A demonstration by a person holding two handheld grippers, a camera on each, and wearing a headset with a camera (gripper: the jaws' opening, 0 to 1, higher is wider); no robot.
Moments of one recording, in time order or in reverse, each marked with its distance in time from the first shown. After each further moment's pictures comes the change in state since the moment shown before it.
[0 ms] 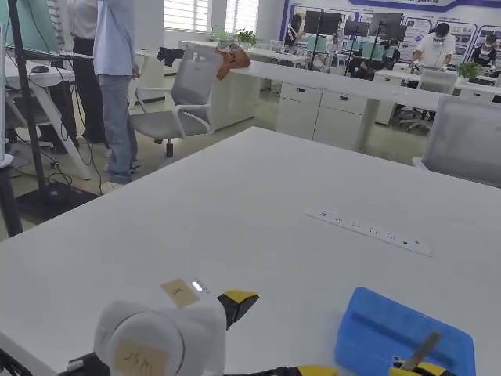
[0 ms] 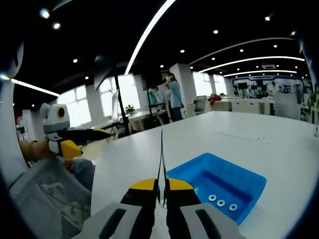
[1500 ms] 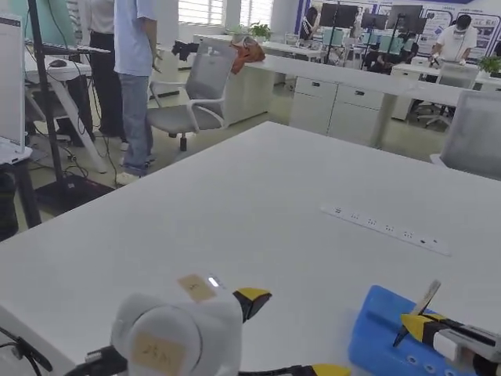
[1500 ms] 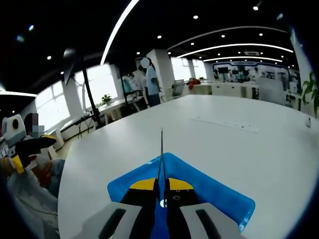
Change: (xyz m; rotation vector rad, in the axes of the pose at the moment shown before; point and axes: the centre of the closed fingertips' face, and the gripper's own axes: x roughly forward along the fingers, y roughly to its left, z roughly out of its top) left arm 0.000 0.001 -0.002 -0.012 0.010 0.004; right arm 0.053 -0.077 -0.017 0.059 0.170 -0.175
